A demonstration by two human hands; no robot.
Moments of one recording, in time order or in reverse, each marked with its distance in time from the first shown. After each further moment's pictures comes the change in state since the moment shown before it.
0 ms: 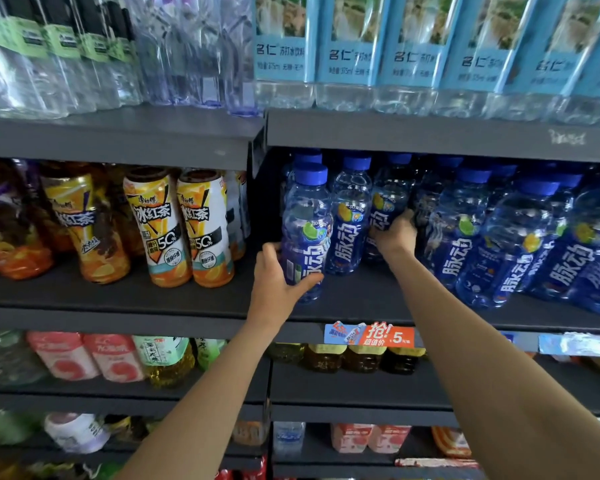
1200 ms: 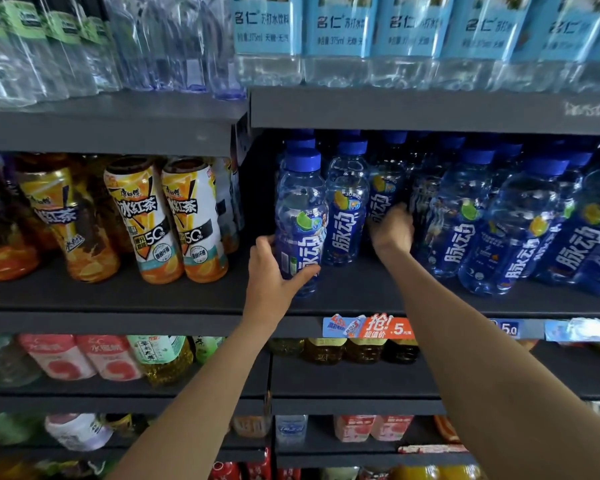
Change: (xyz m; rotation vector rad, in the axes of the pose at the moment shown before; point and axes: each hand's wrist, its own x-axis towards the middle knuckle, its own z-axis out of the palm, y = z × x) left_hand -0.001 -0.002 0.002 -0.009 0.000 0.011; right_hand 0.008 0.013 0.018 -0.161 0.080 -0.006
